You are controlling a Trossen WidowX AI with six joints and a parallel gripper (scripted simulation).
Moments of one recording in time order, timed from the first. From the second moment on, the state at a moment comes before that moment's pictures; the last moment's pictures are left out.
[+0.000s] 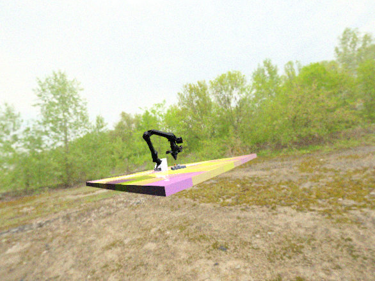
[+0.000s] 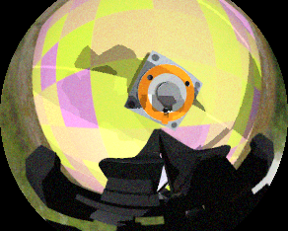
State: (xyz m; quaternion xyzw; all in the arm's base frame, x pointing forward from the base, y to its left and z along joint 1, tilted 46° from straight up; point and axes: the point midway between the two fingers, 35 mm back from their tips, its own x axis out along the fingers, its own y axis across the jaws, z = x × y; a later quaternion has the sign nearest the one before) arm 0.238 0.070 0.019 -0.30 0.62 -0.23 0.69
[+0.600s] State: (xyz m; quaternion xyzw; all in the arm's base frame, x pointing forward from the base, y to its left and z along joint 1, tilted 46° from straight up) arm 0.242 0.038 -0.009 -0.30 0.62 -0.23 0.68
